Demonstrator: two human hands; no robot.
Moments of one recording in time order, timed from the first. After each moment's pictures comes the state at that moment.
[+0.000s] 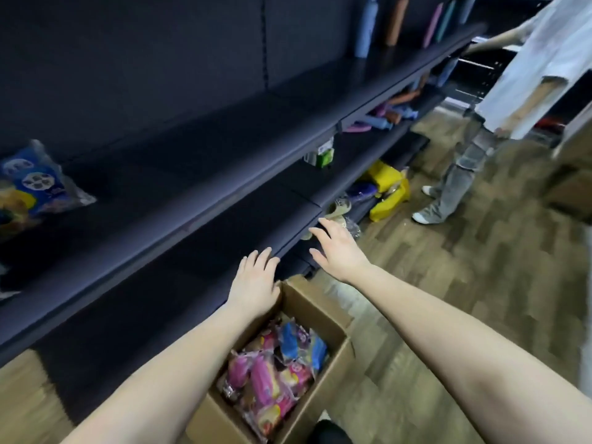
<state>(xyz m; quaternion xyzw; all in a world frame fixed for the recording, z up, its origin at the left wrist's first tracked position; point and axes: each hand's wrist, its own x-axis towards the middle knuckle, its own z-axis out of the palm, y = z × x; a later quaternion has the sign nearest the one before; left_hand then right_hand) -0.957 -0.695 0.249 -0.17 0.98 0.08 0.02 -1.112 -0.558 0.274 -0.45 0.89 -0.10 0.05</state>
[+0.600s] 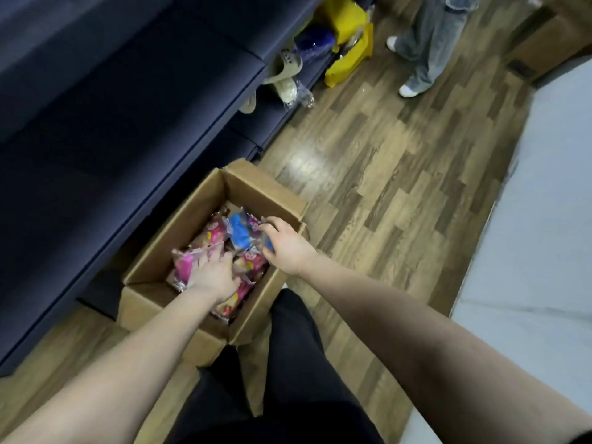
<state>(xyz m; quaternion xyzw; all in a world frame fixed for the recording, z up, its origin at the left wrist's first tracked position) -0.910 -0.627 0.078 -0.18 0.90 0.17 0.35 -1.023 -0.491 0.104 -0.35 0.87 -0.13 0.32</state>
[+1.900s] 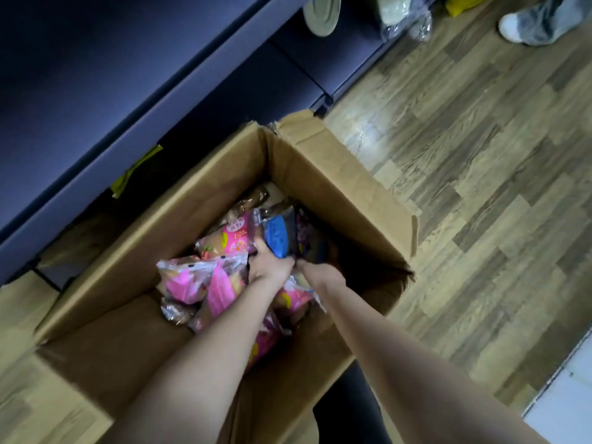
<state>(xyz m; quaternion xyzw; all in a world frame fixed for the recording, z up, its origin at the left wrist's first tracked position) -1.019 -0.637 -0.233 -0.58 0.62 0.45 0.27 -1.072 -0.558 -0.194 0.27 0.76 -0.27 0.53</state>
